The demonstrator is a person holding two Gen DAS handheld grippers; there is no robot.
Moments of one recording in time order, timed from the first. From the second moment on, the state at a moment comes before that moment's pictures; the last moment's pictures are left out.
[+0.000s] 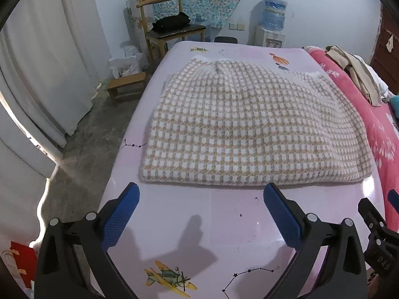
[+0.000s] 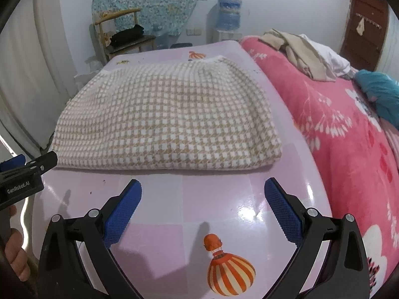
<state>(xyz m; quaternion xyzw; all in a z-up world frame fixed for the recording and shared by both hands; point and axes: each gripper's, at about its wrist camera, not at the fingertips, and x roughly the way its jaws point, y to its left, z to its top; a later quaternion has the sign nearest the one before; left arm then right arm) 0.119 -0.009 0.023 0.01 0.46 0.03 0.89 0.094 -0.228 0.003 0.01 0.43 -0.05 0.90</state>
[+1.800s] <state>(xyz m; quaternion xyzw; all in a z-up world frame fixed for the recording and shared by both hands) 0.121 -0.020 0.013 0.02 0.48 0.01 0.88 0.098 -0.219 0.002 0.00 0.45 -0.05 0.89</state>
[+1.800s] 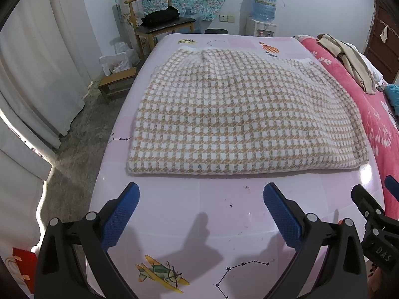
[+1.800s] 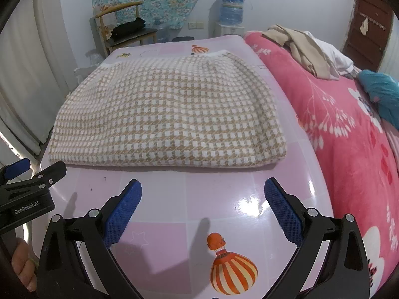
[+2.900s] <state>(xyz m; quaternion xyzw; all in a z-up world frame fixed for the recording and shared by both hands) 0.122 -0.020 0.010 0.02 0.48 0.01 0.88 0.099 -0.220 0.004 0.00 0.45 -0.05 0.89</state>
